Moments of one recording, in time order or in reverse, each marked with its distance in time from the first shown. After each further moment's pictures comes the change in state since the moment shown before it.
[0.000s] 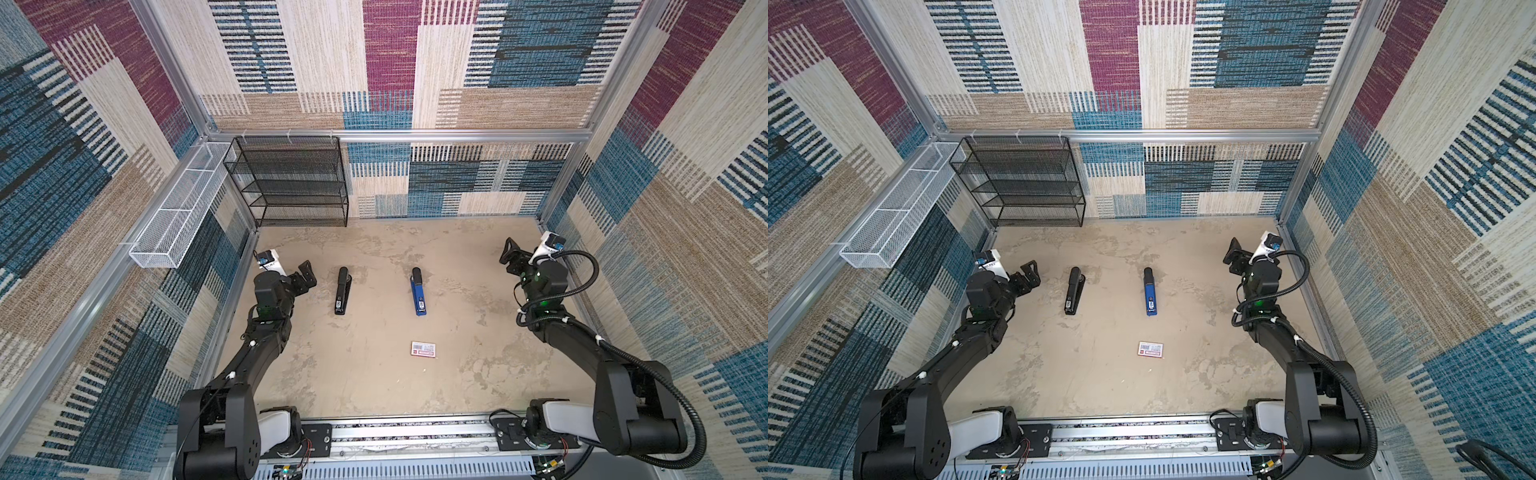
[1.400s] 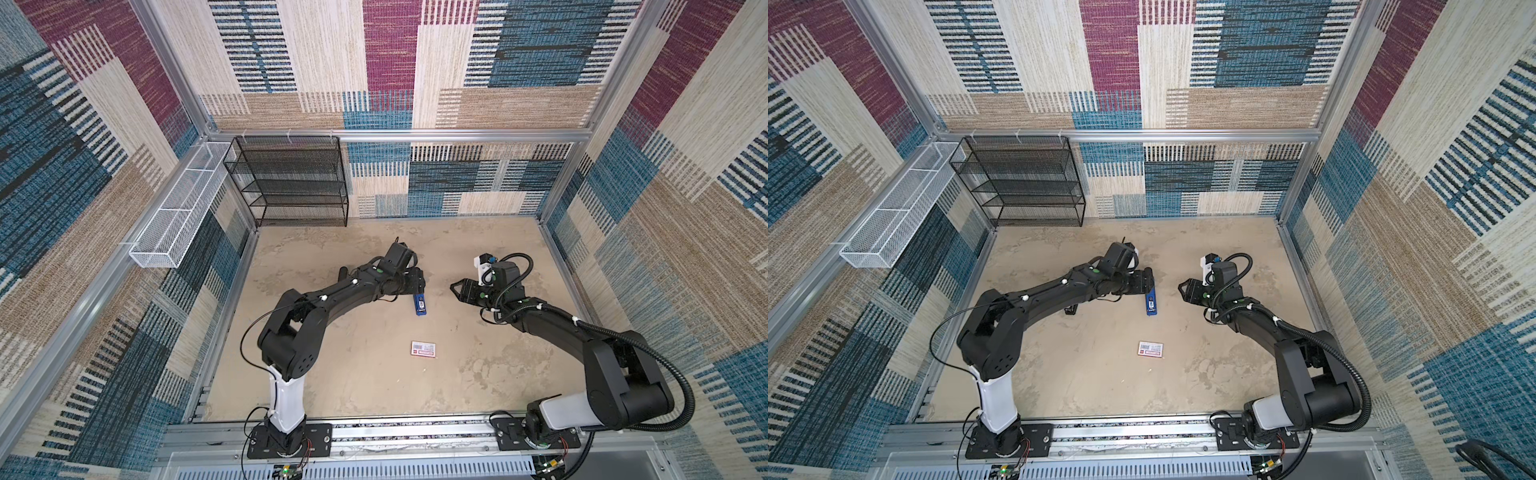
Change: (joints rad) left arm -0.734 0.761 0.881 -0.664 -0.043 -0.132; right arm 0.233 0.122 0.055 -0.513 -0.383 0.116
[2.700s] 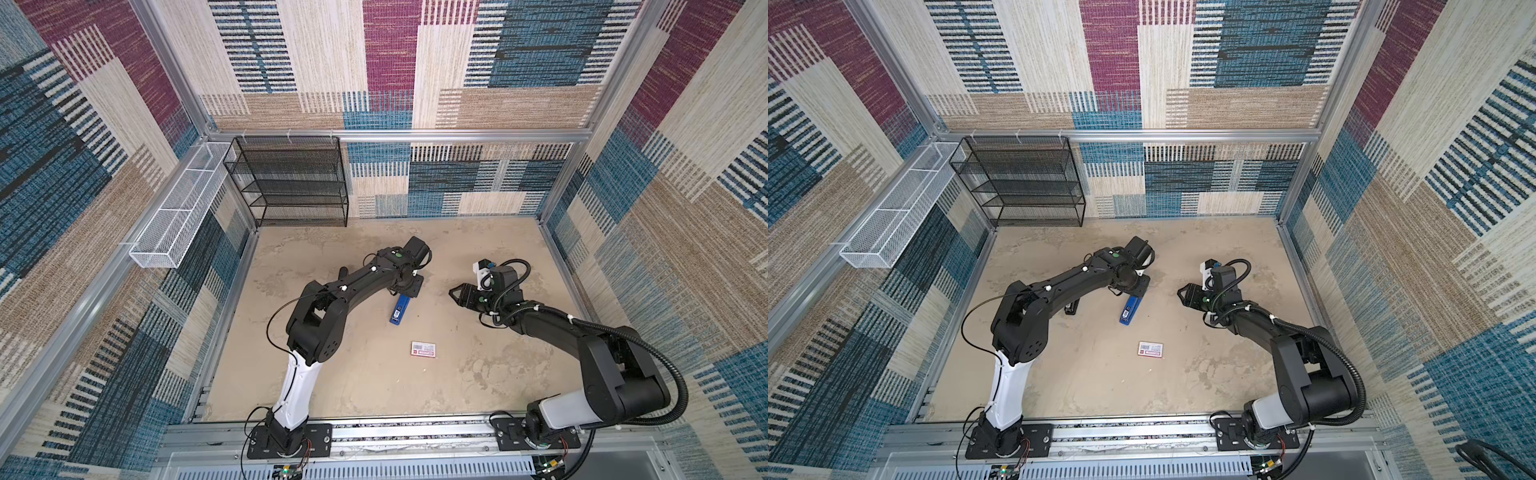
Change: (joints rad) left arm -0.029 0.146 0.275 -0.425 -0.163 0.344; right arm 0.000 0.050 -0.016 0.032 -0.040 0.045
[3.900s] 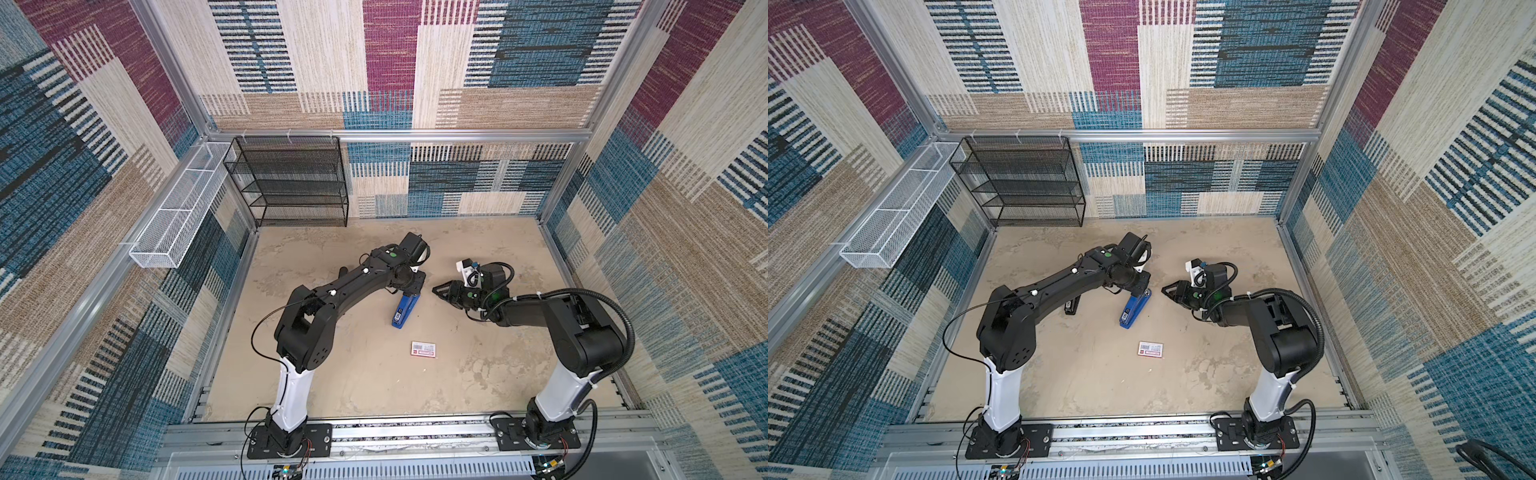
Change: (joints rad) left arm -0.004 -0.110 -0.072 0.082 0.091 -0.002; right arm 0.000 0.325 0.047 0.422 -0.357 0.225
